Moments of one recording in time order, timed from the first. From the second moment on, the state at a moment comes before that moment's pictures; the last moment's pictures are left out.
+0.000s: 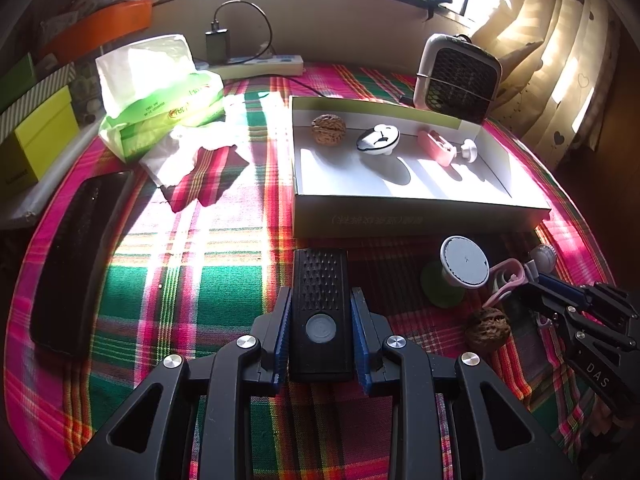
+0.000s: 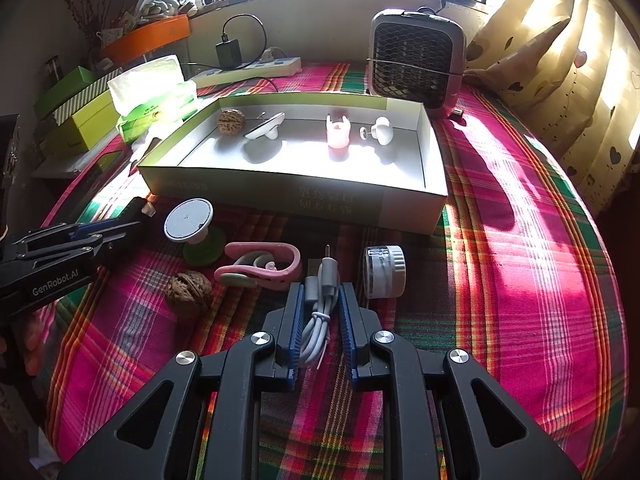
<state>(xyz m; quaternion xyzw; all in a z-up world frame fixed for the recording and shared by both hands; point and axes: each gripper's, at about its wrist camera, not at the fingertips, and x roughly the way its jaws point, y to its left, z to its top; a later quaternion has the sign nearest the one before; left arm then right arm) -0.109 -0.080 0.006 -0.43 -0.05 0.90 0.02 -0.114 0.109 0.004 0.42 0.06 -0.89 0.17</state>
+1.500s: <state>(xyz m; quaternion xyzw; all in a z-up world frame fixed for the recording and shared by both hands) -0.133 -0.071 0.056 -0.41 -0.04 0.91 0.05 -0.143 0.120 0.048 0.39 0.04 -0.90 0.18</state>
